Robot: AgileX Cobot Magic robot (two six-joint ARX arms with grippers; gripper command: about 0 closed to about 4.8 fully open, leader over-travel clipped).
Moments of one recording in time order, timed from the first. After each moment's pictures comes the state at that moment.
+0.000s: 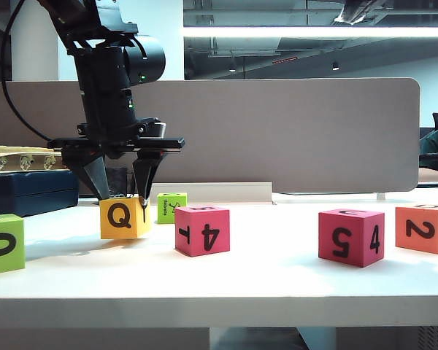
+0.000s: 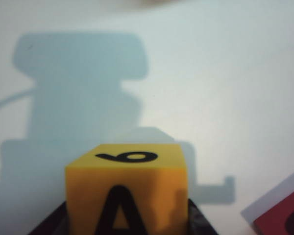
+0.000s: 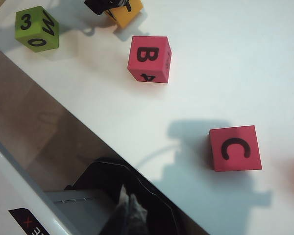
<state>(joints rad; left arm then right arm) -0.45 1.89 1.47 -0.76 -0.13 -0.26 0.48 1.19 1.30 -1.02 -0.31 -0.03</state>
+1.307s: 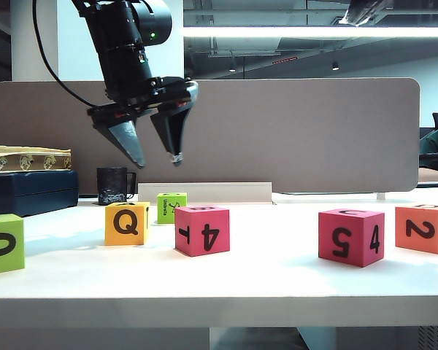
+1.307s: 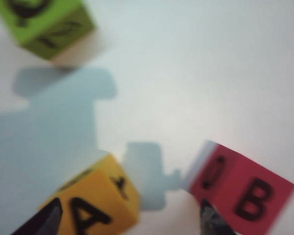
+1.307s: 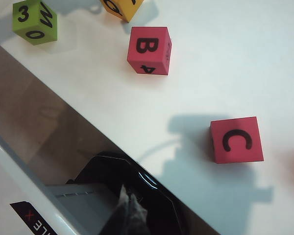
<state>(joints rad) -0.45 1.92 1.72 -0.93 0.07 0.08 0.48 1.19 1.30 -1.05 -0.31 -0.03</state>
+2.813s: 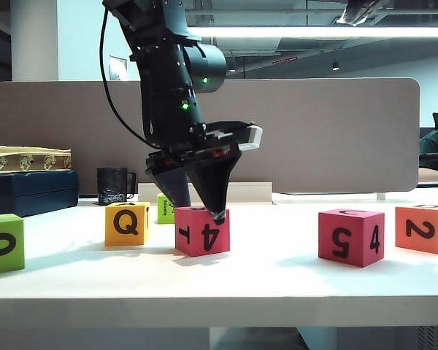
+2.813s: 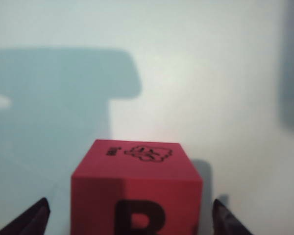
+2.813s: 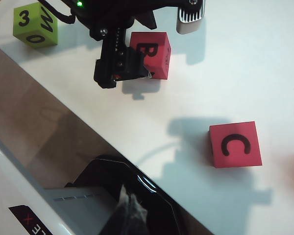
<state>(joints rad) -0.60 2.06 1.71 -0.94 0.13 0.36 0.48 1.19 1.30 -1.03 -0.31 -0.03</state>
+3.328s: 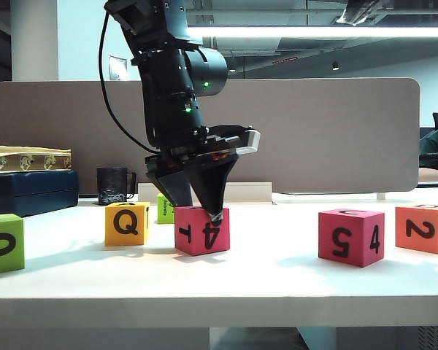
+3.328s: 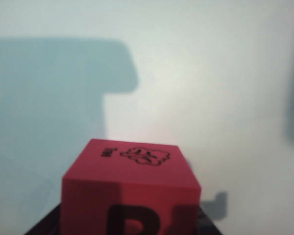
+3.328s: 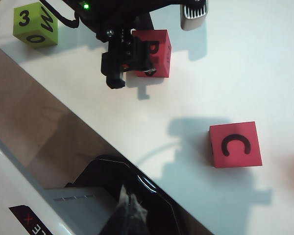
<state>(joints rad) -0.61 2.07 1.70 -0.93 0.12 0.27 0.48 1.19 1.30 -1.03 -0.31 -0.03</state>
